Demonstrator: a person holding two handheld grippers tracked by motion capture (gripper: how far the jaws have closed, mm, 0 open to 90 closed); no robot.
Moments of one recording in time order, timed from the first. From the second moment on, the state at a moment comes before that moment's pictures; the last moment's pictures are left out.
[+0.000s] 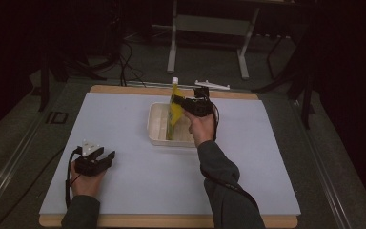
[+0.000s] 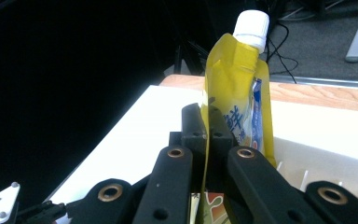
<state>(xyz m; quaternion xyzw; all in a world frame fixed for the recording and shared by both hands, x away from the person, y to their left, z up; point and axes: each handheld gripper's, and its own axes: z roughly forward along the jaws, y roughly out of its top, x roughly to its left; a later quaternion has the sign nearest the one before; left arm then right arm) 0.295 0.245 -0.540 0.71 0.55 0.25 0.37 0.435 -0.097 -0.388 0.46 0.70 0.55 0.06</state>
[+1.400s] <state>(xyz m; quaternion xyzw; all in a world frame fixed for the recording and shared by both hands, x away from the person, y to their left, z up) 0.295 0.245 -0.540 0.71 0.55 0.25 0.37 0.443 -0.083 -0.401 0.47 0.72 0.51 0.06</state>
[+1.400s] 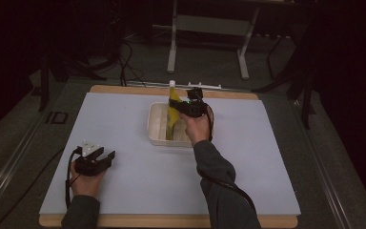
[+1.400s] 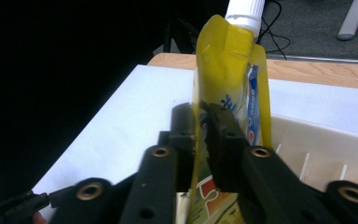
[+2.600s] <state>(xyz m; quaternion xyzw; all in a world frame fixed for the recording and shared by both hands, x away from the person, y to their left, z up) 0.295 0.245 -0.540 0.70 0.55 0.25 0.37 0.391 -0.105 -0.394 0.38 0.80 0.46 0.09</state>
